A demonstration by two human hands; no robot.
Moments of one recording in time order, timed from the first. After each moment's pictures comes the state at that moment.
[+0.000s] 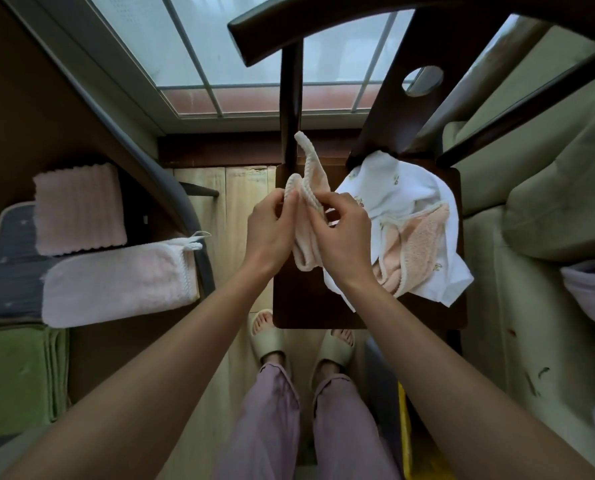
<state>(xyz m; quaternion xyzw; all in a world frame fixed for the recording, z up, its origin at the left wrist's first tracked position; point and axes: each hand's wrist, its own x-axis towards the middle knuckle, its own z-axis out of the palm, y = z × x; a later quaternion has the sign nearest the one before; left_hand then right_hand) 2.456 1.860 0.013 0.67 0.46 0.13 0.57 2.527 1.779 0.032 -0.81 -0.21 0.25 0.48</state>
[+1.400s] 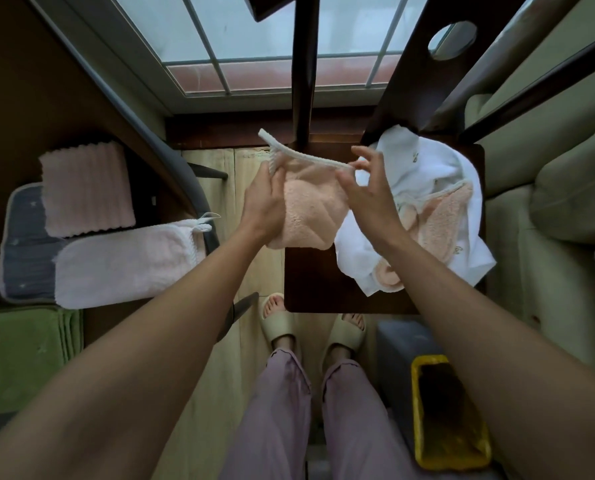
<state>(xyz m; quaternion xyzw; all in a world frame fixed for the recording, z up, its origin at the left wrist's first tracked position) 2.442 1.890 -0.029 0.70 0.47 0.08 0.53 2.567 1.772 -0.012 -0.77 -0.20 0.37 0.49</state>
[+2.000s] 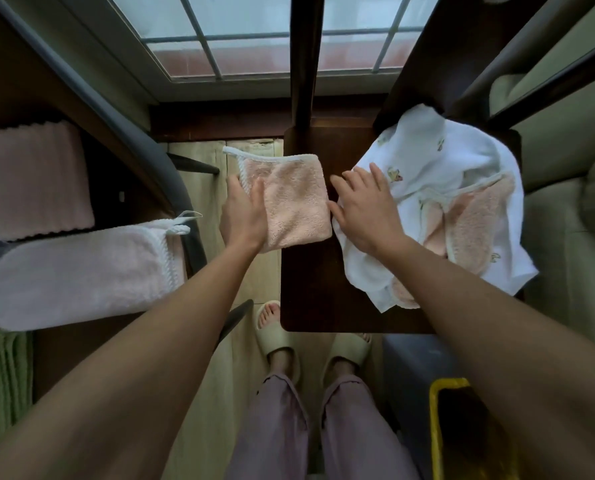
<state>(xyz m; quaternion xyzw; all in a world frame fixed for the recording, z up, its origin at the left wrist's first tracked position) 2.428 1.901 -0.126 0.69 0.59 0.08 0.41 2.579 1.774 -0.124 -0.83 -0.55 0.12 0.01</state>
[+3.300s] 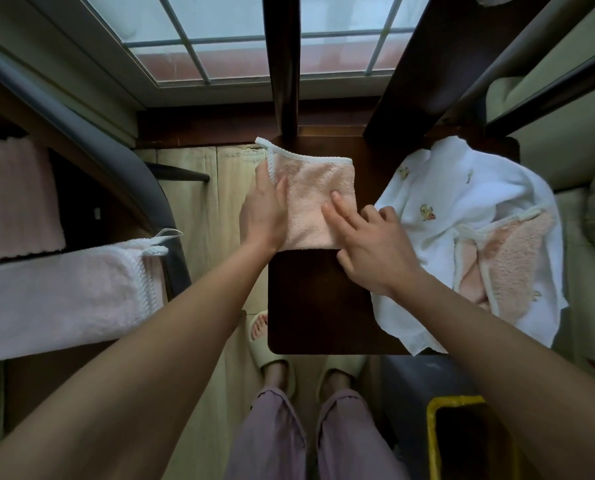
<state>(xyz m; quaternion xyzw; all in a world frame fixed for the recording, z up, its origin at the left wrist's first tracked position) 2.482 1.890 -0.141 0.78 0.51 0.07 0.35 2.584 1.734 -0.124 -0.79 -0.61 0.12 -0.01</state>
